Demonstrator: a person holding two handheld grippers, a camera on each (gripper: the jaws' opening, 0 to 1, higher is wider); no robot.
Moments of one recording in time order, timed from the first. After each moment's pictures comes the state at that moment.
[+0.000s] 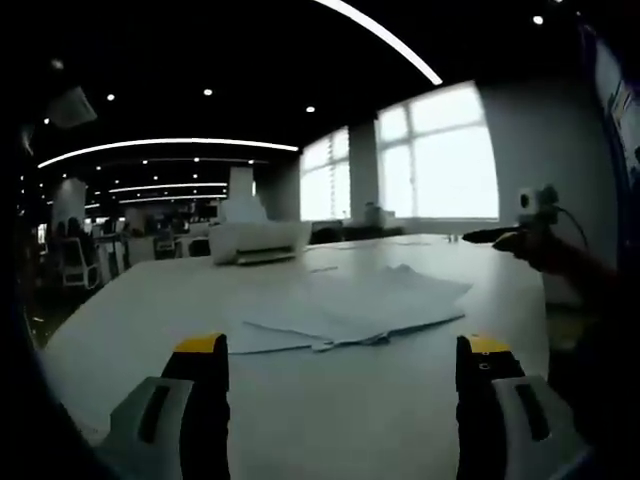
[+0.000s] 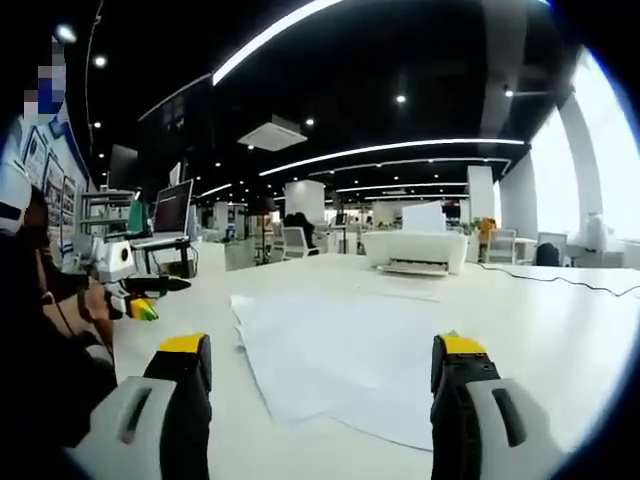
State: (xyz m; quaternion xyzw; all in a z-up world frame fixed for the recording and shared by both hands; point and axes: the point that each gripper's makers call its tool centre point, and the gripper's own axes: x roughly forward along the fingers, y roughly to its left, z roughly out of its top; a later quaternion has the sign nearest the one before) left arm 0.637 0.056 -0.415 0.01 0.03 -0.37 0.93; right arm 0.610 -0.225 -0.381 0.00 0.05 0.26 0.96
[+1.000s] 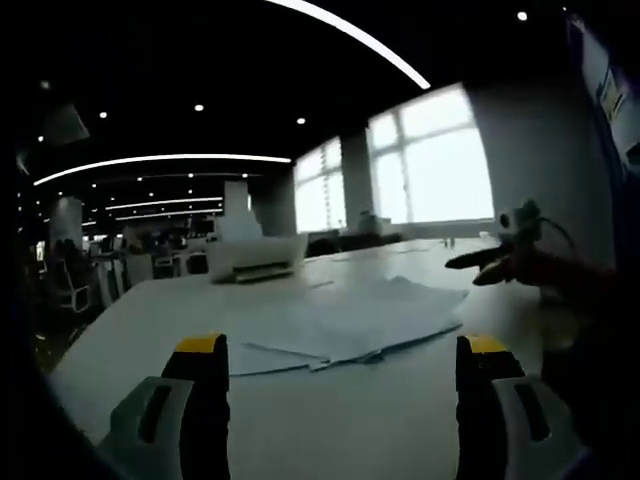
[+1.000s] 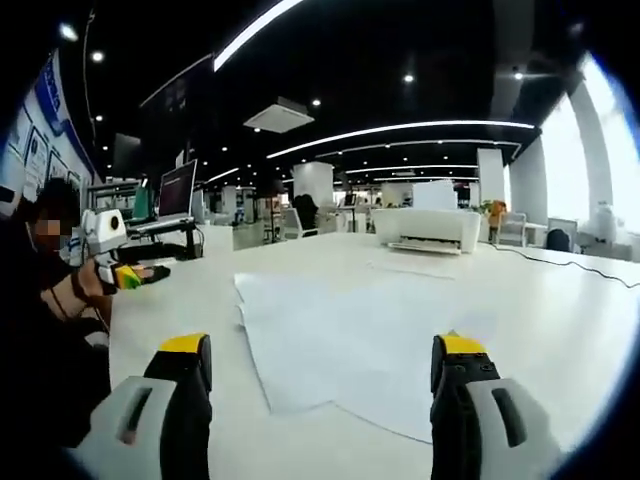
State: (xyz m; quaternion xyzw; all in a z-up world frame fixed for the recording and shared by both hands) left arm 0.625 0.048 -0.389 0.03 0.00 -0.38 0.92; right arm 0.631 -0.216 -0.416 -0.01 0.09 0.28 0.95
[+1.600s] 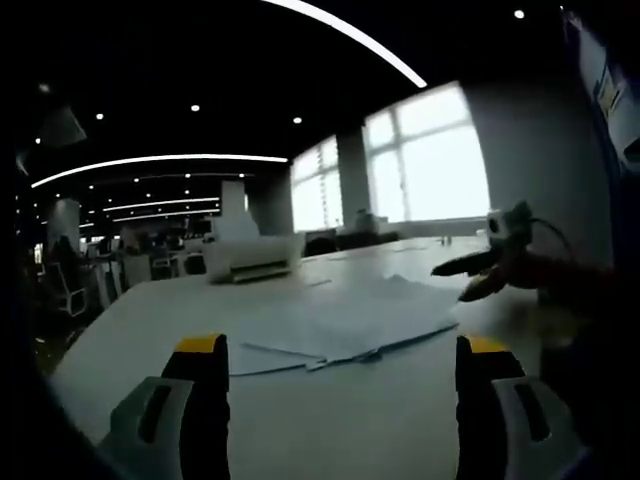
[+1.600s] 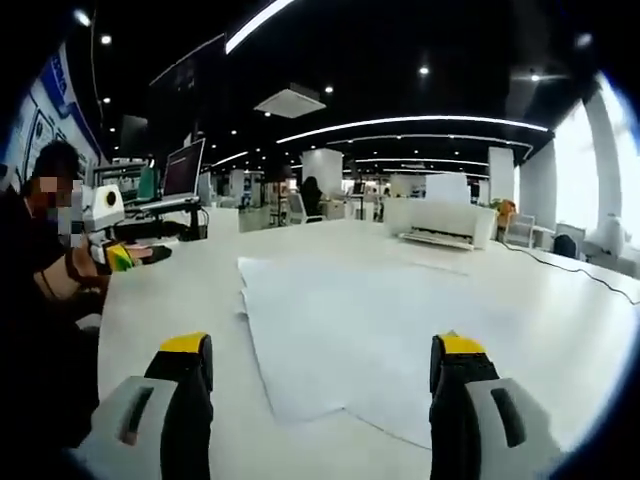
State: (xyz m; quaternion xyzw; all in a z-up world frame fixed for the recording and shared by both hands) left arm 0.623 0.046 -0.389 0.04 0.00 -0.39 0.92; right arm 0.636 -0.186 -0.430 -0.05 0.11 0.30 0.95
